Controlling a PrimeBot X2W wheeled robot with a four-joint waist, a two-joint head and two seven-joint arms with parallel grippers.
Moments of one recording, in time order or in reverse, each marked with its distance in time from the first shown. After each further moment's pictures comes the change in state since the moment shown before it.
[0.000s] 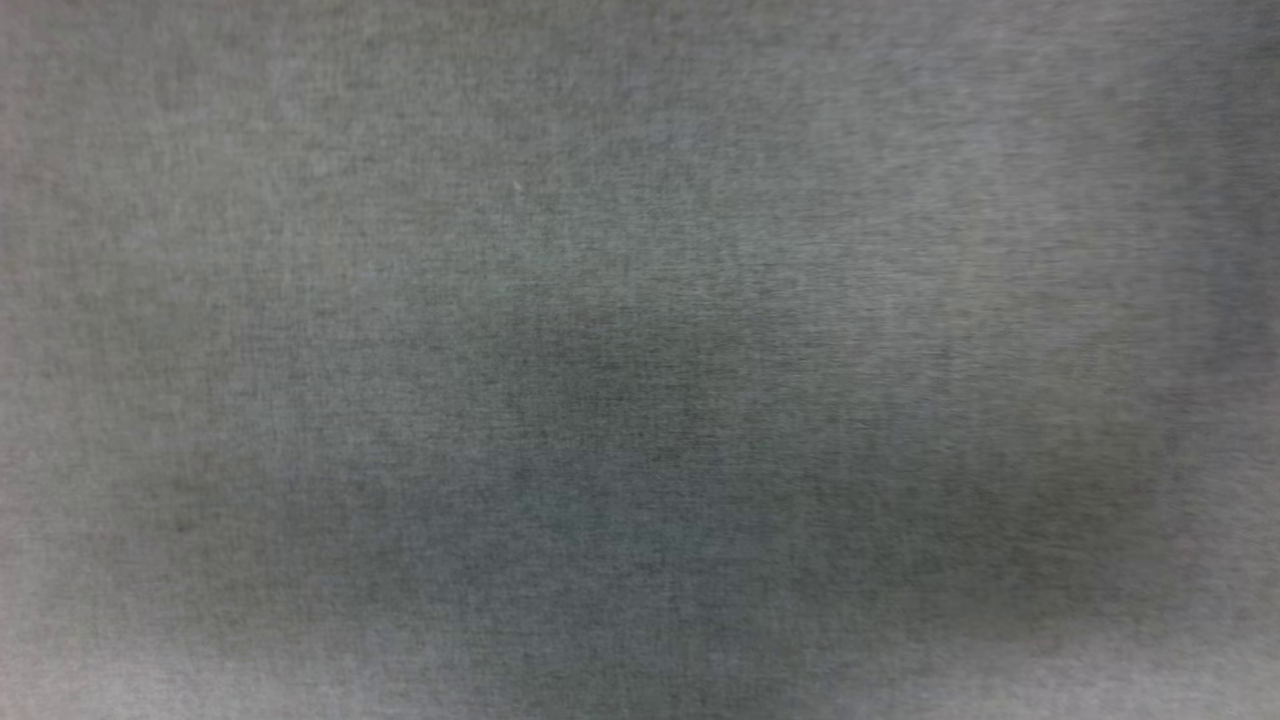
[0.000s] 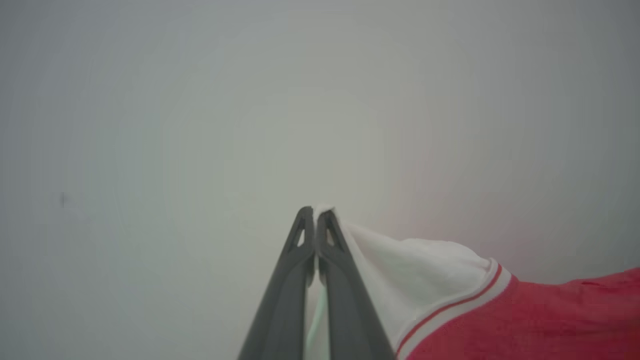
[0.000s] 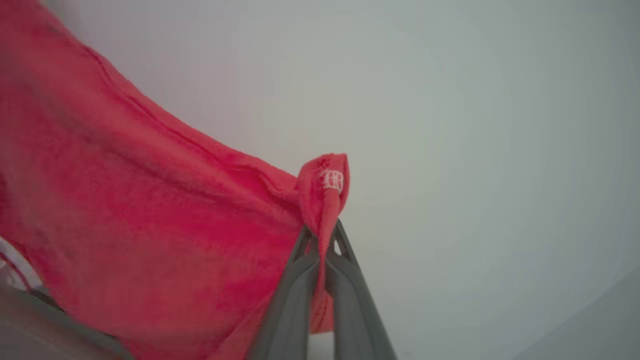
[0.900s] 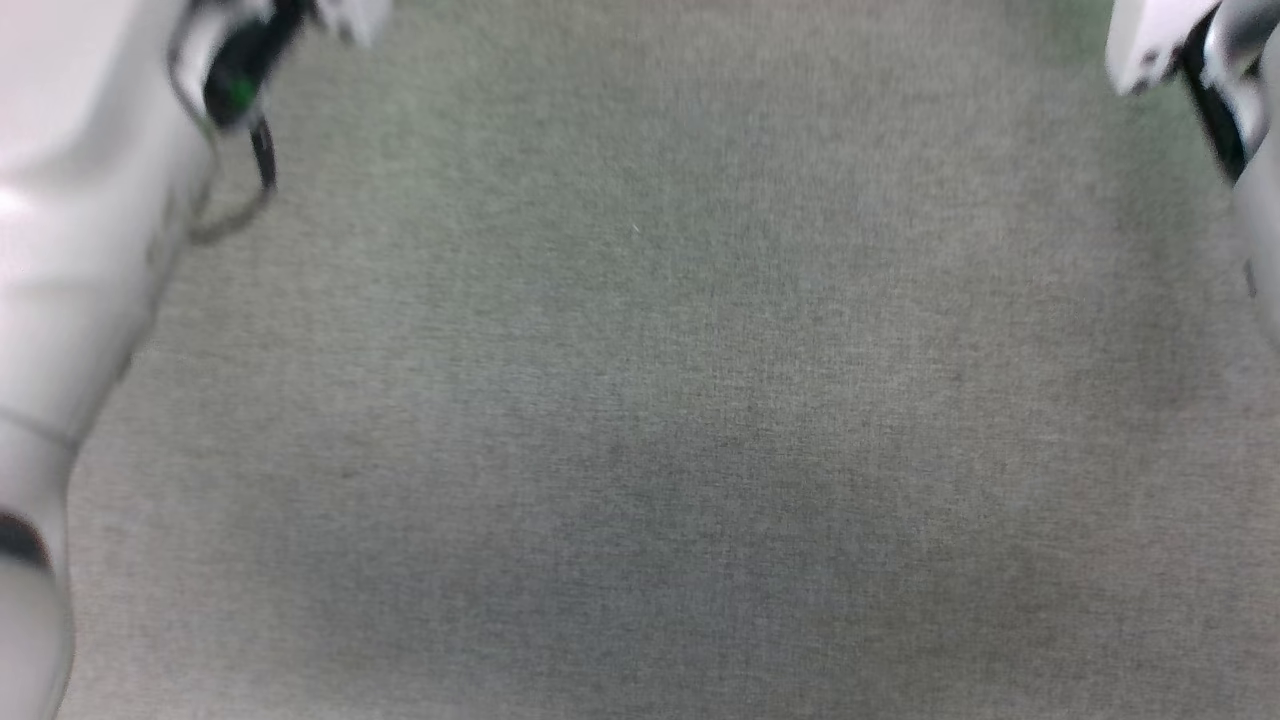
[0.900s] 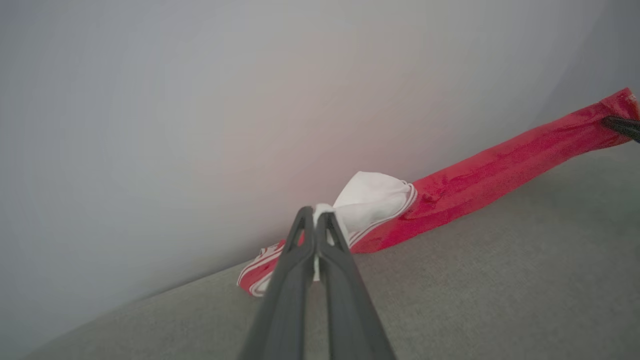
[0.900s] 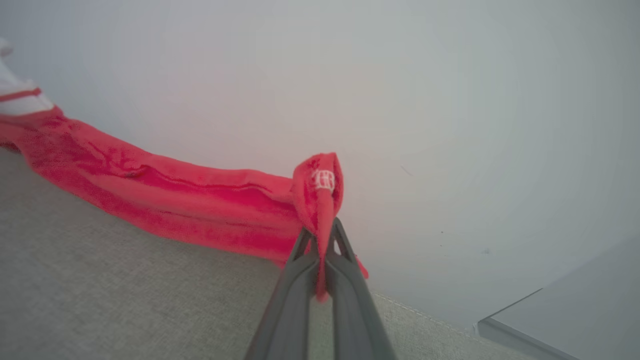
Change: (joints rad) left arm 0.648 0.083 -0.153 -0.328 -0.275 -0.024 0.195; right arm 0.331 0.026 0.053 0.130 0.077 0.000 0.000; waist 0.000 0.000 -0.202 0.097
